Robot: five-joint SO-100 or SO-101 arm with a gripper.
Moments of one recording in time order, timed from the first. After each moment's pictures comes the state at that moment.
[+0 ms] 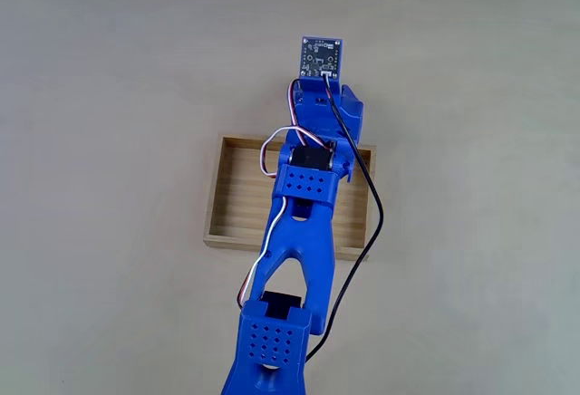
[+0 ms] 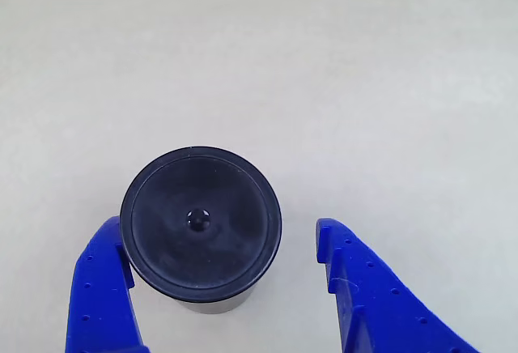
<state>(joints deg) 5.9 53.3 -38.1 30.5 8.5</state>
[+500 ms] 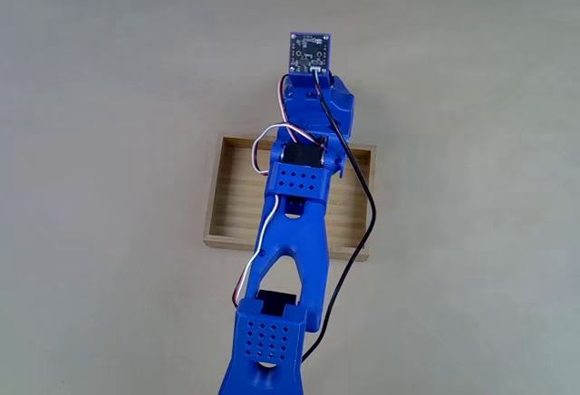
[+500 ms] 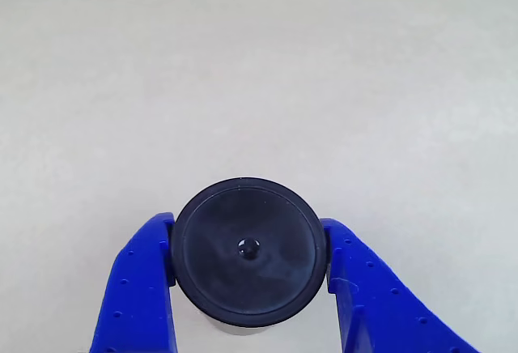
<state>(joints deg) 4.3 54.4 -40.2 29.5 8.5</state>
